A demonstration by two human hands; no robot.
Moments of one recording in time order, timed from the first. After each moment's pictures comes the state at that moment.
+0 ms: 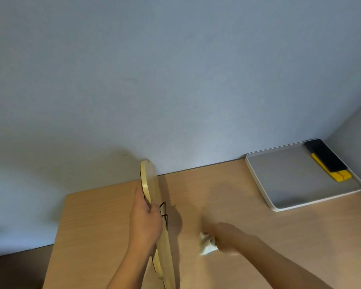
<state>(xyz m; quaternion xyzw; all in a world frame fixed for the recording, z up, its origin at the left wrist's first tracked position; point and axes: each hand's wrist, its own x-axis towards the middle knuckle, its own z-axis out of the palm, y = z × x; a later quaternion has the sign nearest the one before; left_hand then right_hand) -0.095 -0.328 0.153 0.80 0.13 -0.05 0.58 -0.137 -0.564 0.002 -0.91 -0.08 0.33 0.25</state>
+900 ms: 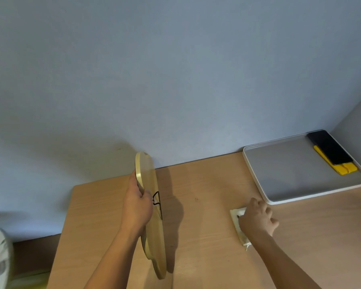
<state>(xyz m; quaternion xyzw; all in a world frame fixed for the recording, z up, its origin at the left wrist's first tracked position) -0.096 -0.356 0.157 0.86 0.14 -0.05 0.49 -0.162 -0.640 0.013 -0.90 0.37 0.15 0.17</state>
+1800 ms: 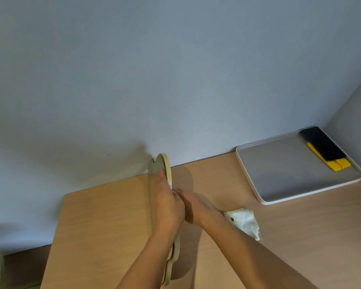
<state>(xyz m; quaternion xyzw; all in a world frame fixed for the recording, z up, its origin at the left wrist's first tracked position) -0.101 -0.454 0.143 0.91 0.08 -0.04 0.40 -0.090 -0.545 0.063 -0.94 -0.10 0.11 0.30</state>
